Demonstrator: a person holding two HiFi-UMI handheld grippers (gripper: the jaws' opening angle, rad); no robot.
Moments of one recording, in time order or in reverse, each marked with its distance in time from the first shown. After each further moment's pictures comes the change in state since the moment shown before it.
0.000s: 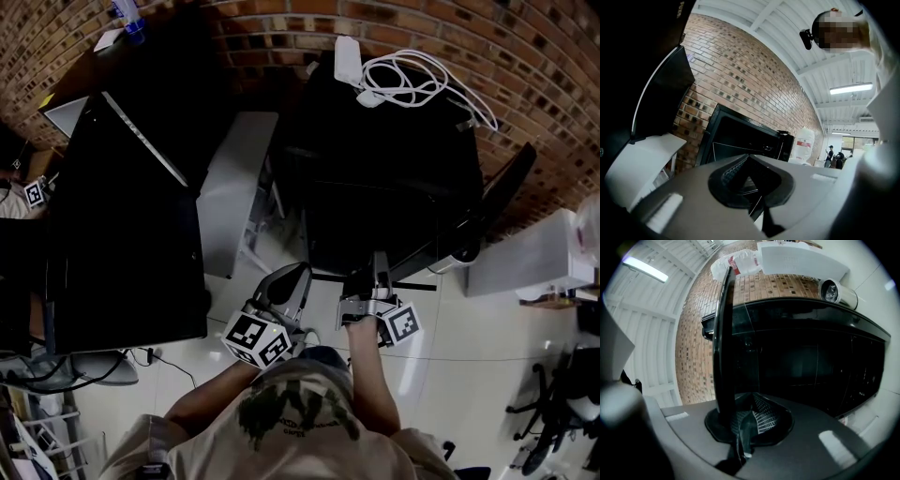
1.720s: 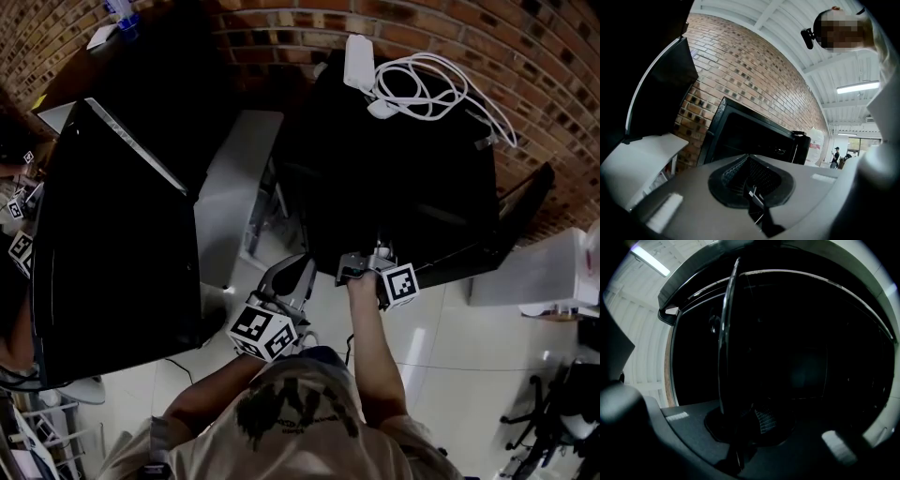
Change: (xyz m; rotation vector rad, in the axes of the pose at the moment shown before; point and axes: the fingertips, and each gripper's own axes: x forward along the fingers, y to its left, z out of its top) left arm 0.054 0.034 0.005 -0.021 -0.009 0.054; right arm 0.119 -0.052 0.024 -0.034 -0.090 -0.066
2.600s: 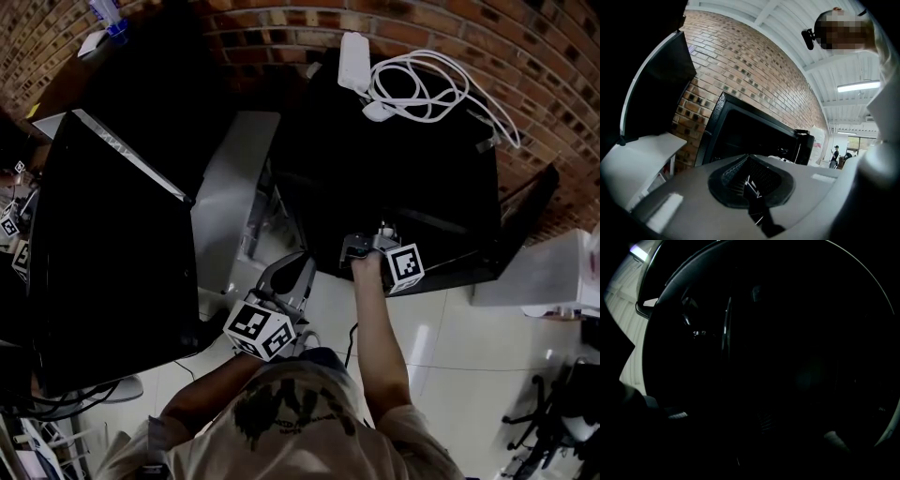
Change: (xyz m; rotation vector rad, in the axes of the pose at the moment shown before) left arm 0.020 0.003 0.000 0.004 0.030 -0.001; right arm 0.053 -0.006 0.015 0.015 -0.010 0.006
